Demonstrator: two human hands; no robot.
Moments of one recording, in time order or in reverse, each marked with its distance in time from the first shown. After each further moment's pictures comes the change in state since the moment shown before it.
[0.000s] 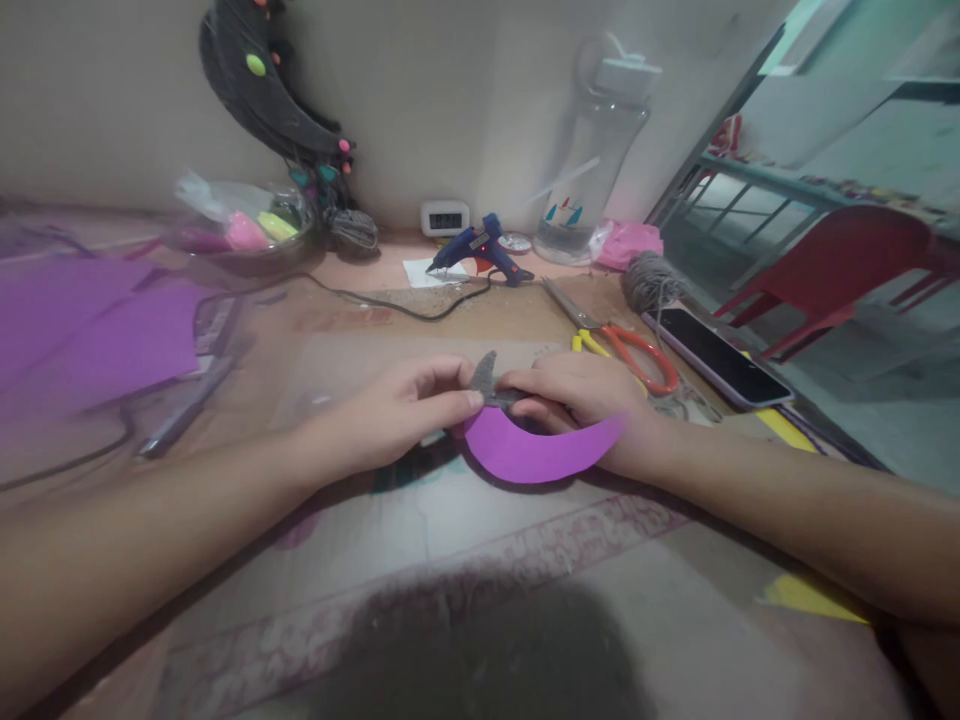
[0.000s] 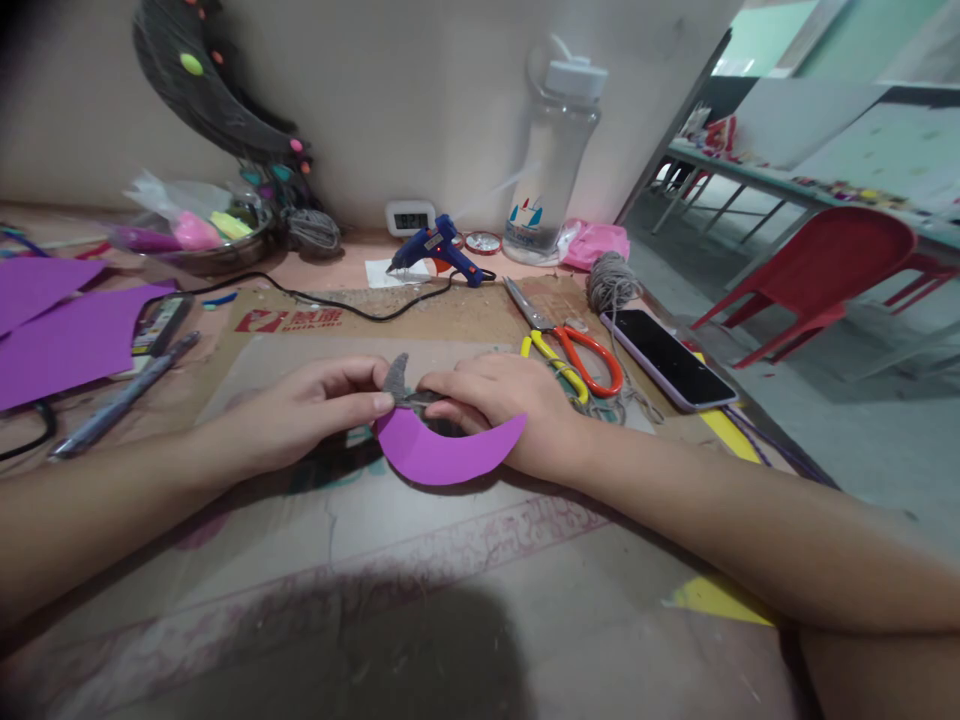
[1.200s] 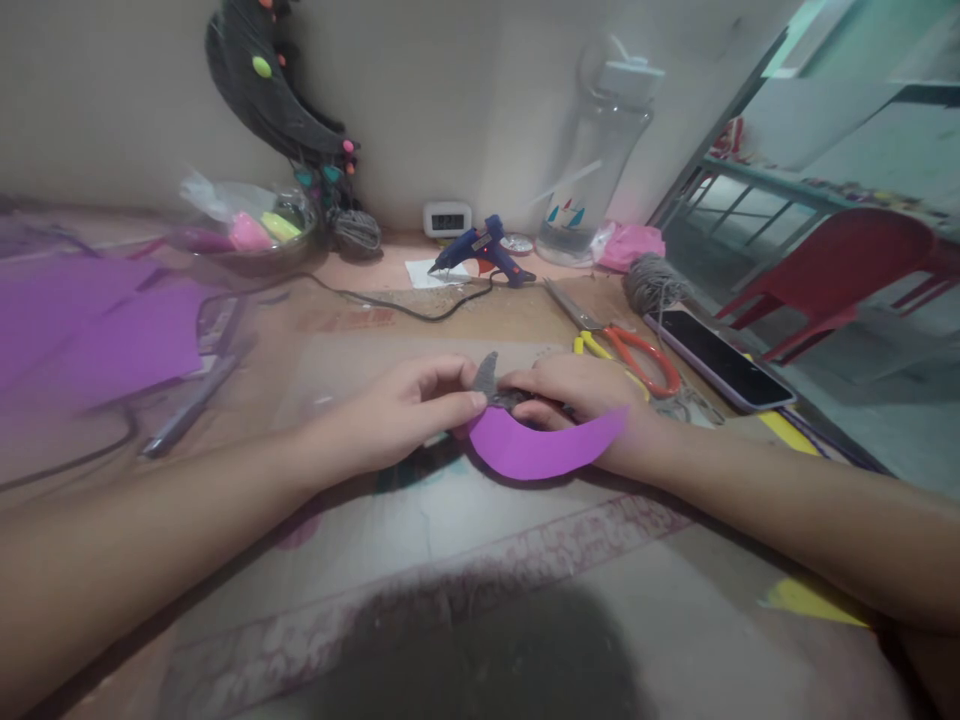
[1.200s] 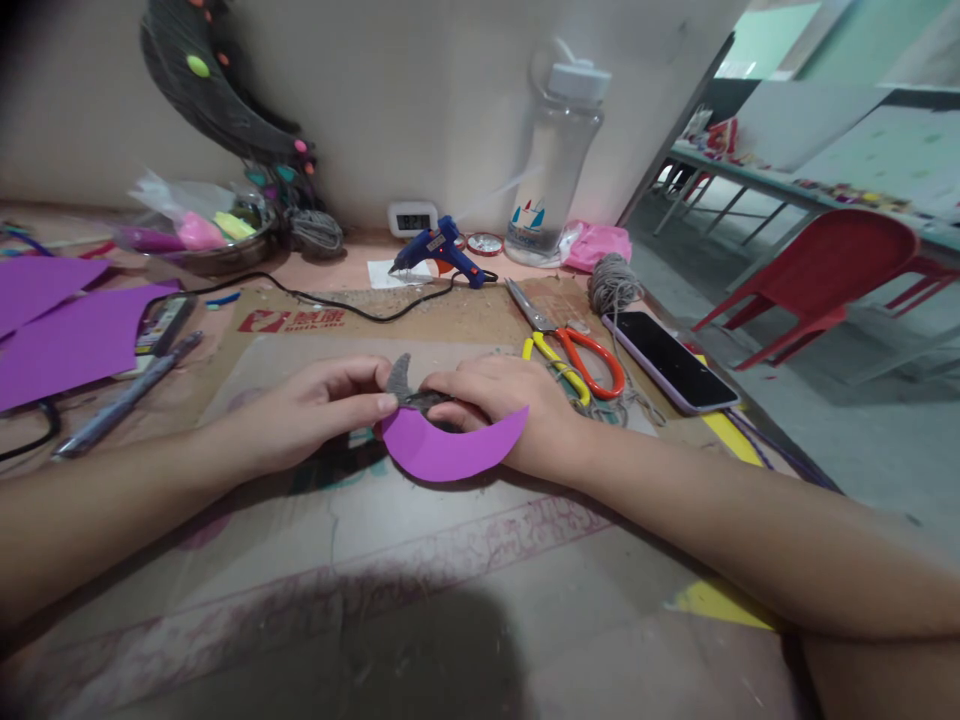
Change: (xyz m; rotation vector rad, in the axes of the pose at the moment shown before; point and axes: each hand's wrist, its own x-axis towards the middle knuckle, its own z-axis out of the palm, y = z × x) left_hand -0.001 -0.004 0.000 -0.007 0.009 -0.006; right_hand 0.000 0.001 0.002 0.023 -0.026 0.010
